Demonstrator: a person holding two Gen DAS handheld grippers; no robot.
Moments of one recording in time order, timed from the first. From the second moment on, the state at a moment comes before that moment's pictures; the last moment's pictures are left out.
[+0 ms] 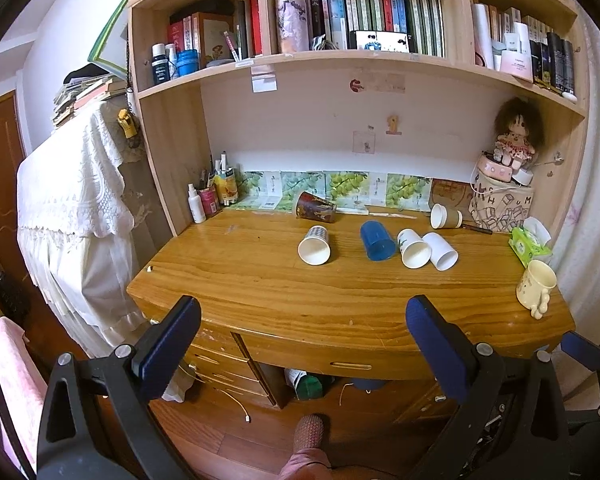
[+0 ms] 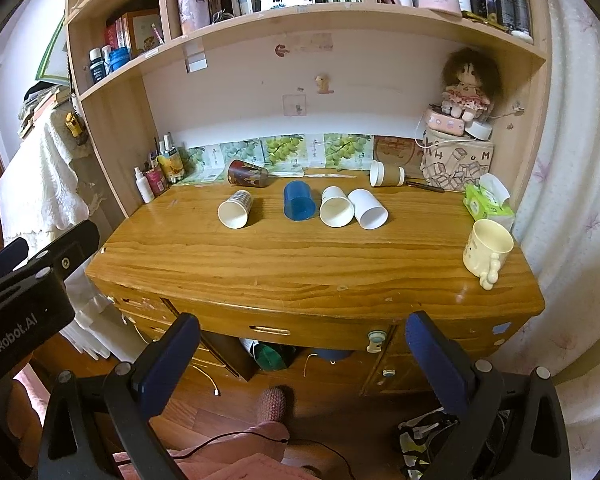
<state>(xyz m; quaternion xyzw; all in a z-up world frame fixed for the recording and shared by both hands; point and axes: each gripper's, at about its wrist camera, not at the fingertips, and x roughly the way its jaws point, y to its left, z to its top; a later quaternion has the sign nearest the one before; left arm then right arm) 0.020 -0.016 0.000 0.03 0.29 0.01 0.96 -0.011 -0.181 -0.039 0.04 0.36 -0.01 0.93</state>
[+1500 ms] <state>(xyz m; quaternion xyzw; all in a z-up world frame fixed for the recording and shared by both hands) 0.302 0.031 -0.038 0.04 0.42 -0.07 0.90 0.240 -0.141 -0.067 0.11 0.45 -0.07 0.88</state>
